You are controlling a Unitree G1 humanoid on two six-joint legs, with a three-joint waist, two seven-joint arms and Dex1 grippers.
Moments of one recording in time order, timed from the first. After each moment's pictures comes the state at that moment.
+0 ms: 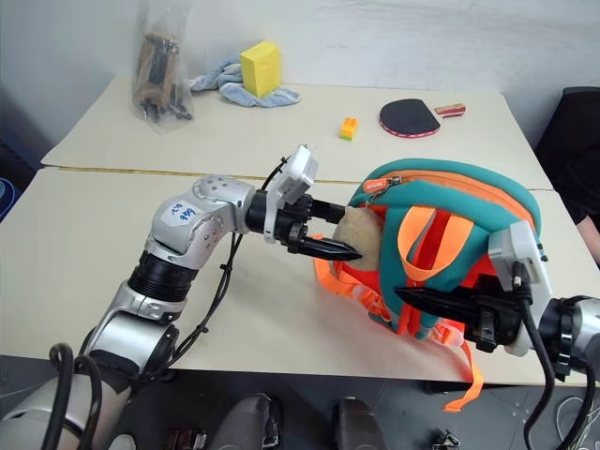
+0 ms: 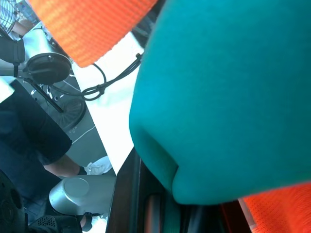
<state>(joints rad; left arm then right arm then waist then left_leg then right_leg) -0.97 0.30 -0.25 0.13 -0.44 0.70 -1.15 0.15 -0.97 -0.63 -0.65 1.28 0.92 0.82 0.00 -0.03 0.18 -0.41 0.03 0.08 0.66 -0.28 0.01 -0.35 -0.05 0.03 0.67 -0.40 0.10</state>
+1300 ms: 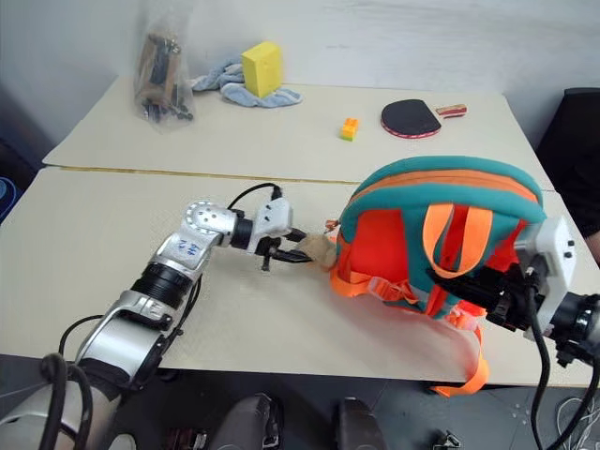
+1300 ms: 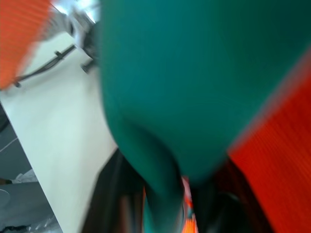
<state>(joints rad) -0.89 0.40 -0.28 0.58 -0.07 0.09 -1.21 0.22 -0.95 -0.68 -0.56 1.04 0.79 0.80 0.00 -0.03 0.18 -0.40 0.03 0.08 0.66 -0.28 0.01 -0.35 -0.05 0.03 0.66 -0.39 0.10</state>
